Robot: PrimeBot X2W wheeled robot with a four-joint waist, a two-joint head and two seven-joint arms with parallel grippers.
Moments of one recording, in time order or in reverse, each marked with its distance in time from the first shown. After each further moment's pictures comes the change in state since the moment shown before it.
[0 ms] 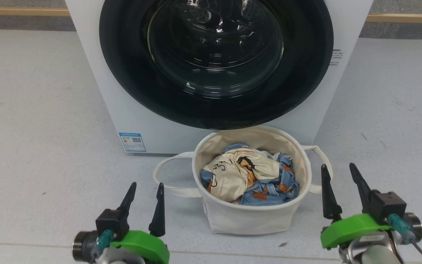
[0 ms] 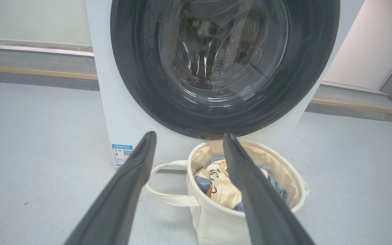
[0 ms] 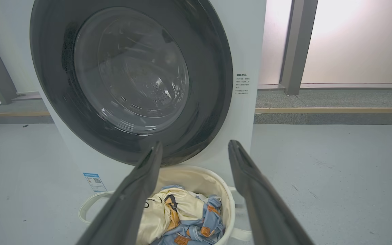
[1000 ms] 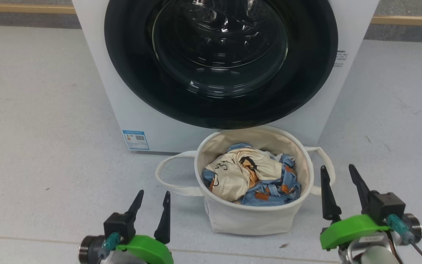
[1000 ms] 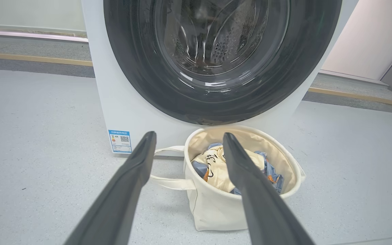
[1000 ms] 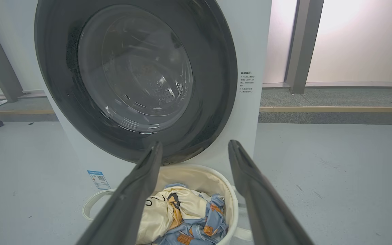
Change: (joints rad) left arm -0.012 0.000 -0.040 0.059 -0.028 -0.041 0.000; right arm 0.000 0.000 0.002 0.007 0.003 0.000 0.000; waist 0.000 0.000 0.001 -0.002
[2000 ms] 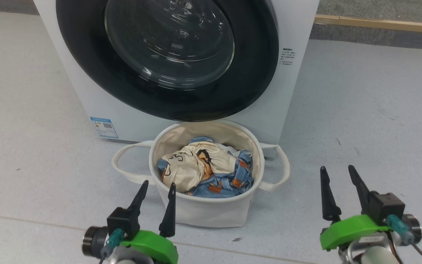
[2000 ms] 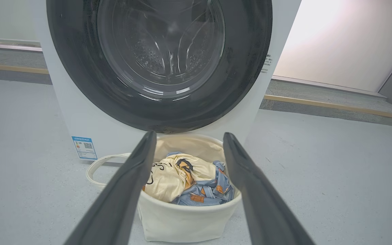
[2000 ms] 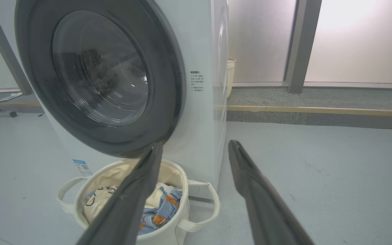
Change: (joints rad) left arm 0.001 -0.008 0.004 -0.059 0.045 0.000 -0.001; right arm 0.000 0.000 -0.001 0.007 0.000 0.000 0.000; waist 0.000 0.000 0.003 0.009
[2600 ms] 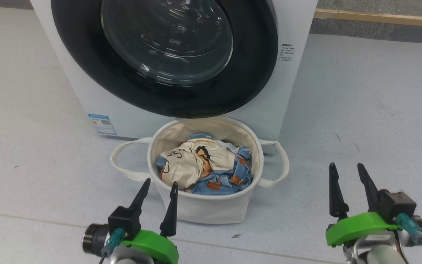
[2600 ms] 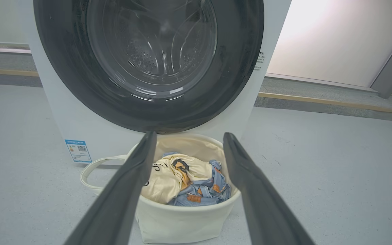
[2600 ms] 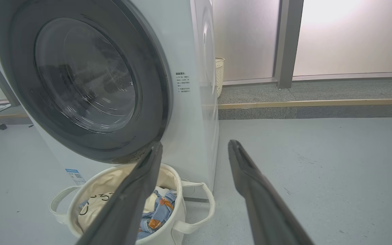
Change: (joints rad) left arm 0.000 0.001 0.001 -0.014 0.021 -0.018 0.000; right arm 0.000 0.001 -0.030 -0.014 0.040 0.000 0.000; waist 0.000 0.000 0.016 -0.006
